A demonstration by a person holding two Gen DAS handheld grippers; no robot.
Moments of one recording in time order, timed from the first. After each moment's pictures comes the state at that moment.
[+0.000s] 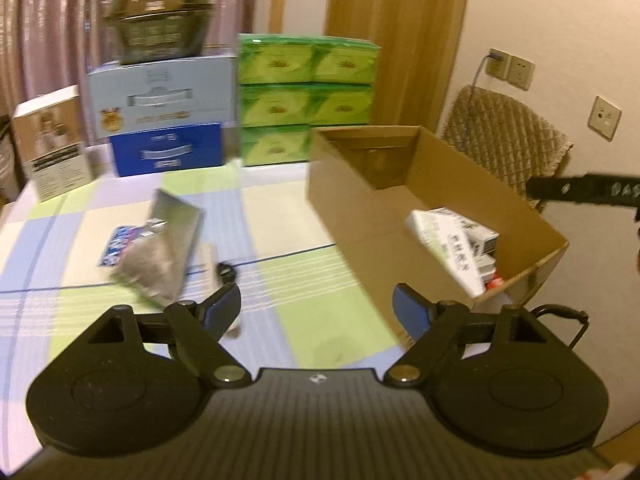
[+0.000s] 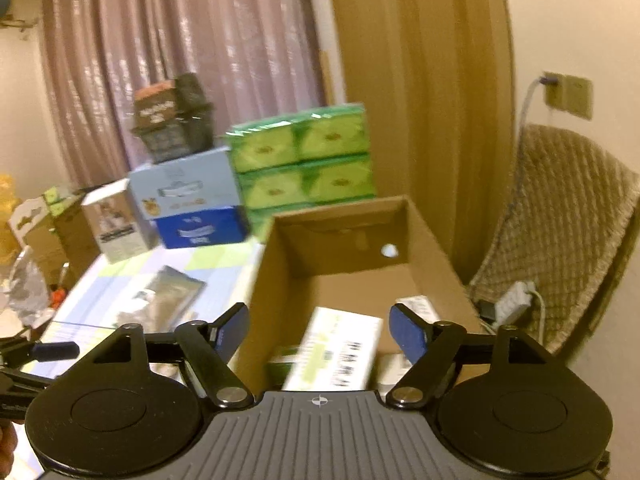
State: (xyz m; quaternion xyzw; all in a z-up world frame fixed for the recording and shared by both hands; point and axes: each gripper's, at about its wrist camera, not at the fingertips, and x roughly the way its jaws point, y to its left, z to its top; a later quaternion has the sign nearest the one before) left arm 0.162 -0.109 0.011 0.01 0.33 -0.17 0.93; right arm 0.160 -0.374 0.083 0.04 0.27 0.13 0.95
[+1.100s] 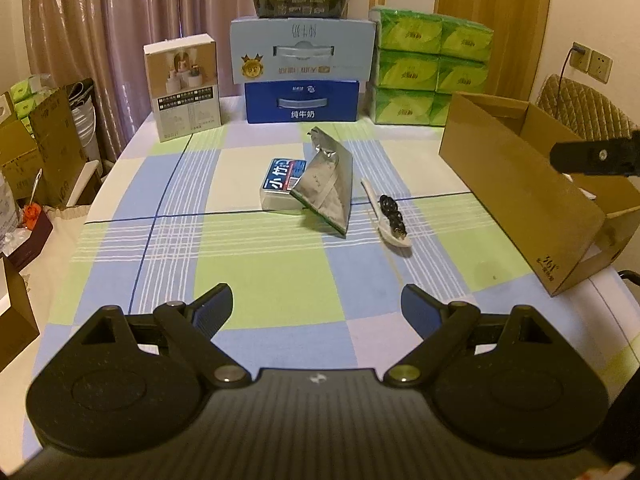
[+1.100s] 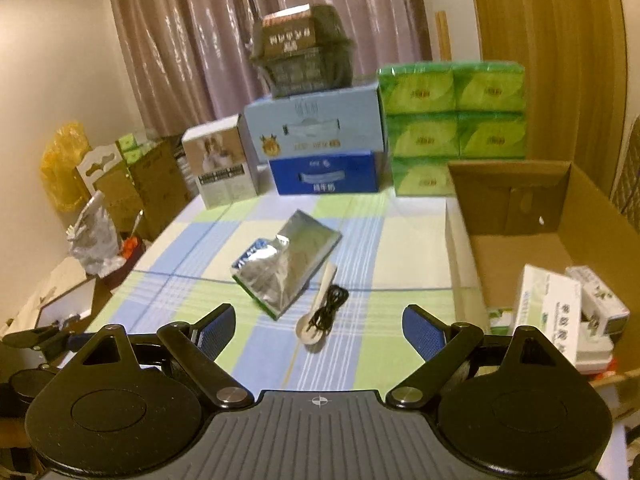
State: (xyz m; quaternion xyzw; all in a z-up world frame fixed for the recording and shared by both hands) left arm 0.130 0.026 -0.029 0.01 0.36 -0.06 0.93; right arm 0.166 -0.224 0.028 0.03 0.33 0.23 0.92
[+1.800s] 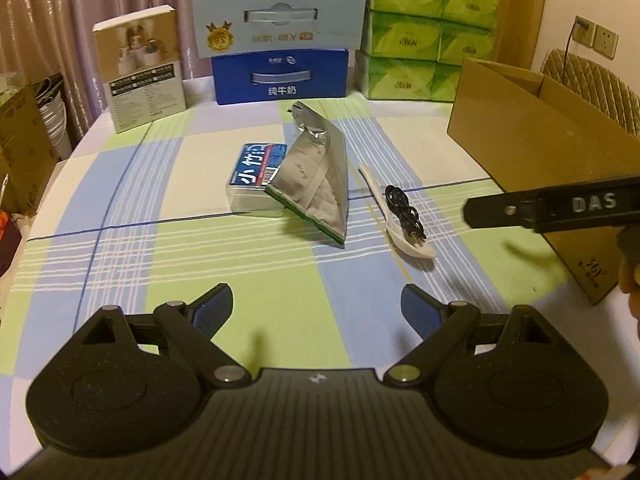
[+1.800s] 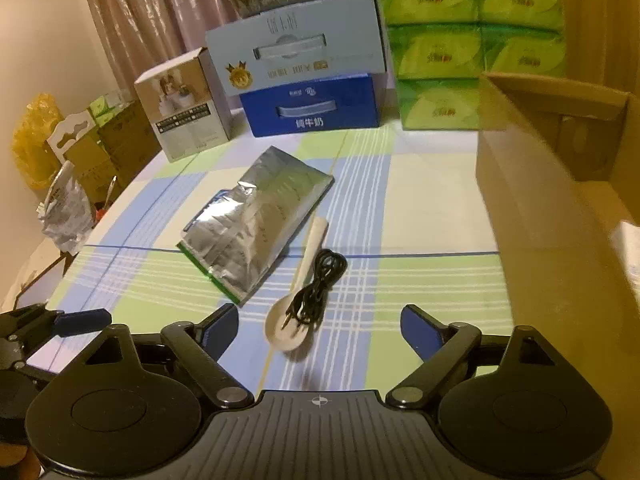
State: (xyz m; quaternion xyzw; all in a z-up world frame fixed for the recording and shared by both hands) left arm 0.213 0.014 -0.084 0.03 0.38 -0.09 0.92; right arm 0.262 -0.189 -0.061 0.03 0.39 0.22 0.89
